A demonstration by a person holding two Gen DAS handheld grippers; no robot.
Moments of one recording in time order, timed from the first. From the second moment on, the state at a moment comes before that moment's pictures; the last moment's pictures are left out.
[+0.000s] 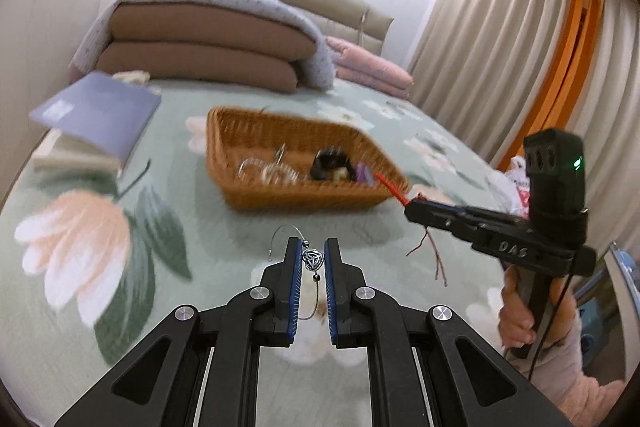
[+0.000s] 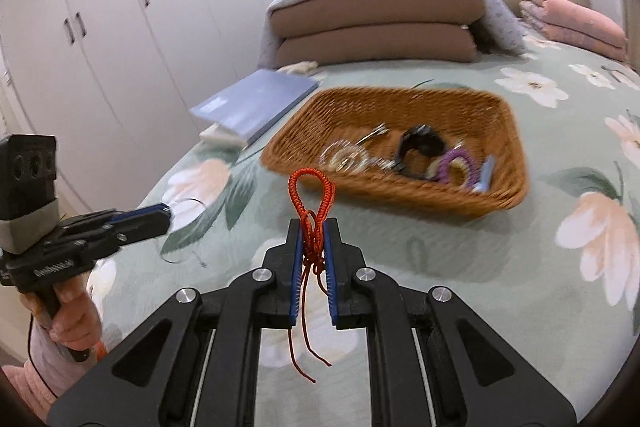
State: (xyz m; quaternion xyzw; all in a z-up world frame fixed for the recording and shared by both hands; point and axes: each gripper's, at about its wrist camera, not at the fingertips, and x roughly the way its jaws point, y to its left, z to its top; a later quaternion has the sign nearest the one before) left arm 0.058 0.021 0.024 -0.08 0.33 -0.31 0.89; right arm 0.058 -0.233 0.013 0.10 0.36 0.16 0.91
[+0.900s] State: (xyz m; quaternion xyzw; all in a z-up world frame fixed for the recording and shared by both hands) left arm 0.239 -0.092 -0.006 -0.03 0.34 -0.28 0.90; right arm 0.245 -0.318 -0.032 0.08 0.42 0.00 0.91
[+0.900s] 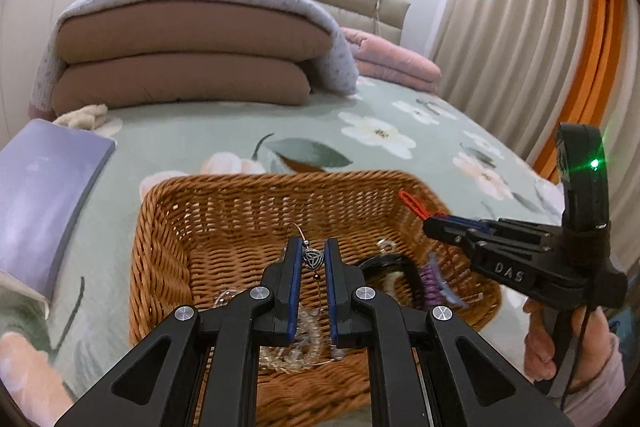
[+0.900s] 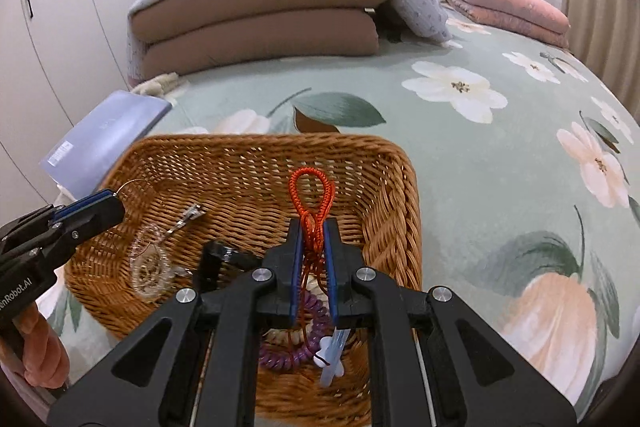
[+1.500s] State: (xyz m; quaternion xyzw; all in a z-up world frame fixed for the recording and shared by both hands) left arm 0.230 -0.086 0.000 -0.03 0.34 -0.28 0.90; right arm 0.225 -0.329 -0.026 0.14 0.40 0.04 0.91
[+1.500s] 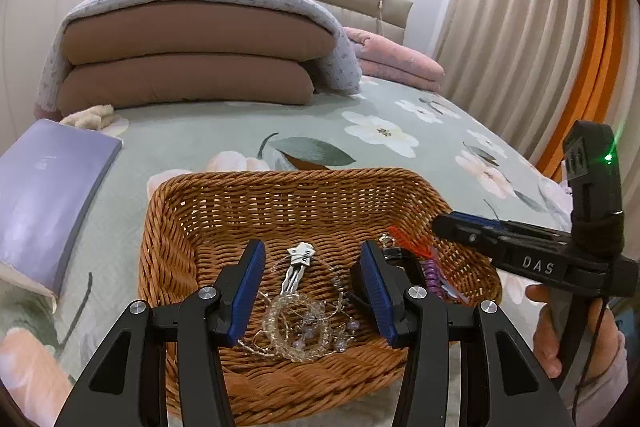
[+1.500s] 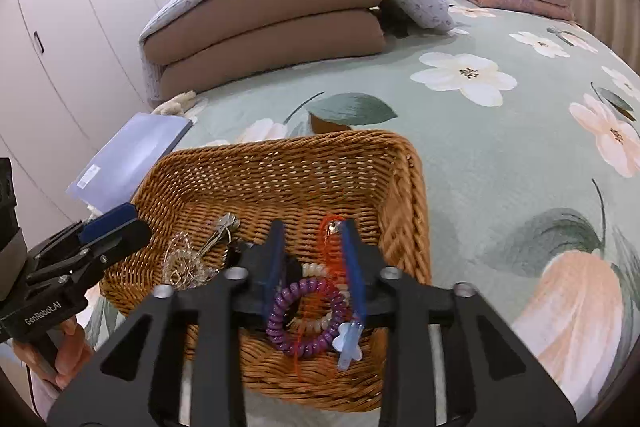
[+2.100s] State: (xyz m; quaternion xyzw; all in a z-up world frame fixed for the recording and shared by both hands) left arm 0.079 -0.014 0.078 -0.03 0.25 -0.27 0.93; right arm 0.049 -0.262 0.061 0.09 0.29 0.00 0.95
